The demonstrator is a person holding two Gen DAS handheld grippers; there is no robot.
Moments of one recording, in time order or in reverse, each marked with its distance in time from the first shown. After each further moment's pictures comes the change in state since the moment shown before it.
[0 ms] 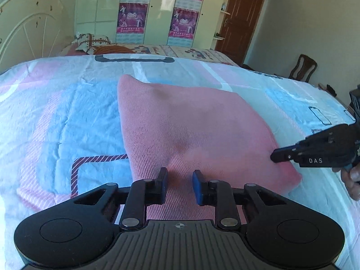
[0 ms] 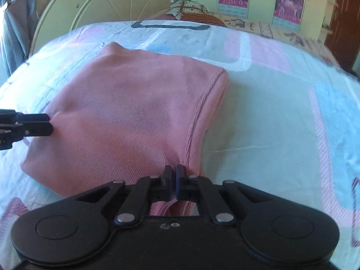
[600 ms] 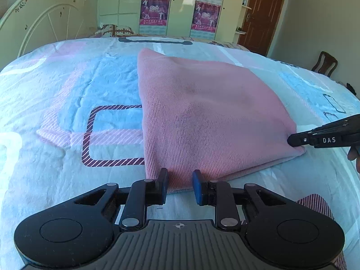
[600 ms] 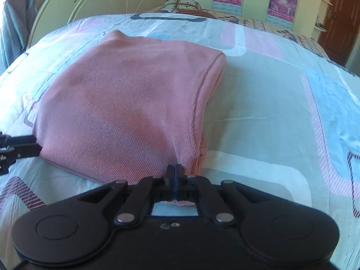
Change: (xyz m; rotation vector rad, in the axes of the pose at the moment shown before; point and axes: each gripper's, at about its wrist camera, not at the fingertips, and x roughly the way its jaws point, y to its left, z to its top) left arm -0.028 -0.025 -0.059 -0.044 0.032 0.139; right arm -0.007 0.005 -0.033 0.061 0.007 -0.011
